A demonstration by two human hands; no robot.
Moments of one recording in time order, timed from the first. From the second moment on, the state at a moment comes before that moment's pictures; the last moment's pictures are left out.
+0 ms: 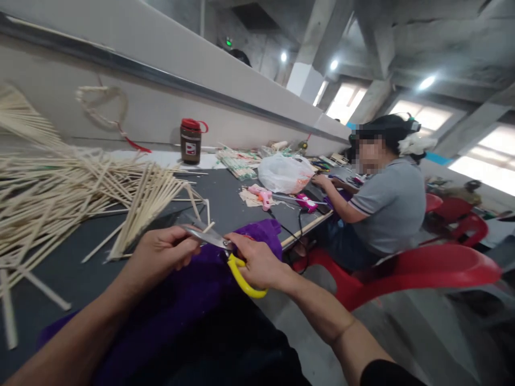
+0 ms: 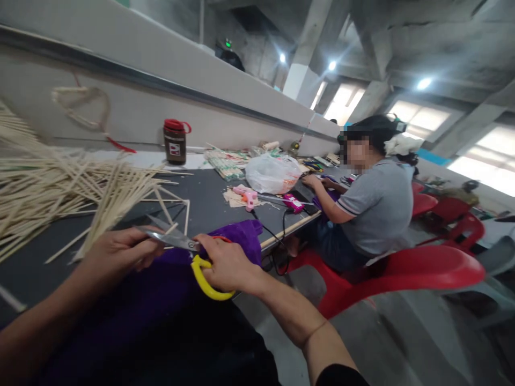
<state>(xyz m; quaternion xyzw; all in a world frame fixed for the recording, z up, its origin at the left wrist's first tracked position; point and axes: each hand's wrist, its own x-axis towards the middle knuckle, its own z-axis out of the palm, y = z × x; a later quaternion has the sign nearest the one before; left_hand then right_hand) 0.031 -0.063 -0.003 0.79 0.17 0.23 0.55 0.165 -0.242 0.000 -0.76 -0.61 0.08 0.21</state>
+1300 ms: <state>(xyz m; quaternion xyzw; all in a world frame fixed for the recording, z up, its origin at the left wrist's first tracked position) 0.033 -0.080 -0.007 0.82 0.13 0.31 0.46 0.174 -0.236 -0.011 -0.75 -0.61 0.06 0.25</state>
